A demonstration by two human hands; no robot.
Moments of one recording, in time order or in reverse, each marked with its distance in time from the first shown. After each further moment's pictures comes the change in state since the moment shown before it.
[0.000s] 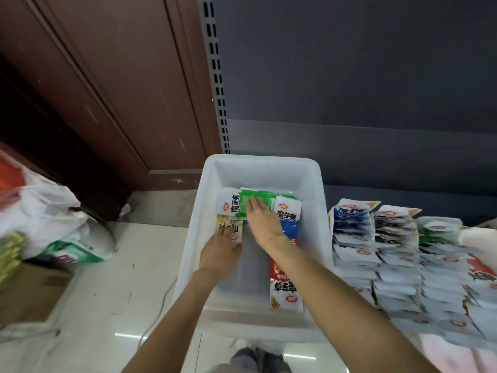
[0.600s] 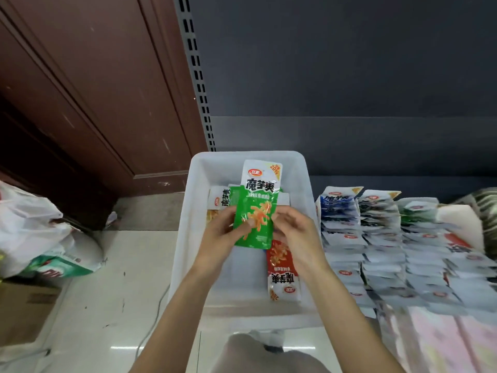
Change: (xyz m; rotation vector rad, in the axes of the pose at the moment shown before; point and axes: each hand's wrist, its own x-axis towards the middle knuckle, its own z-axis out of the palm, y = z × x) left_hand -0.045 0.057 -0.059 -1.161 -0.063 0.122; right_hand -0.110 0.015 -0.067 1.737 0.279 0.453
